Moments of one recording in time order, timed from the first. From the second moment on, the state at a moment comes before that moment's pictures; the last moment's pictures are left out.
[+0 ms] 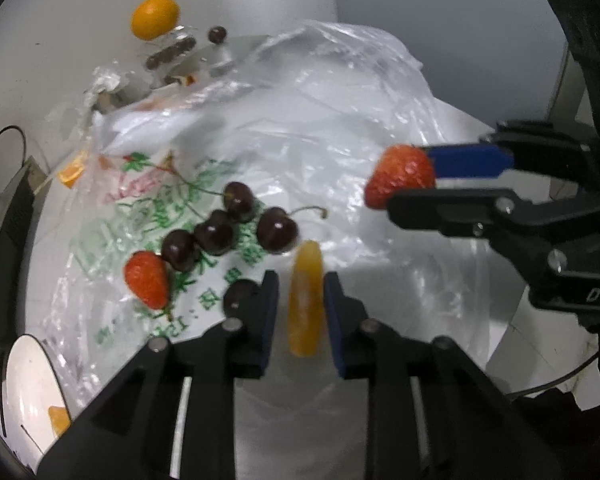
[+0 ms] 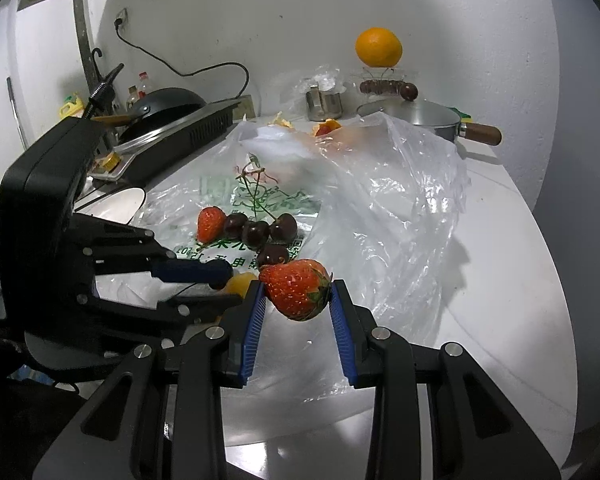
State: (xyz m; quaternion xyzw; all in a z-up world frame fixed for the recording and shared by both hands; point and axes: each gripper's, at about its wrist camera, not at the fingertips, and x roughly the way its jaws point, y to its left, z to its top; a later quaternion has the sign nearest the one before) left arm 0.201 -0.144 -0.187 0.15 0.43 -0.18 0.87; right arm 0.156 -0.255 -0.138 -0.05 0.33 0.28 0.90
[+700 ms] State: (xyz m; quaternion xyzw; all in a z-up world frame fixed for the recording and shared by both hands) left arm 0.192 -0.126 -0.168 0.11 0.41 -0.21 0.88; right arm 0.150 -0.247 -0.126 -0.06 0.32 0.27 0.91
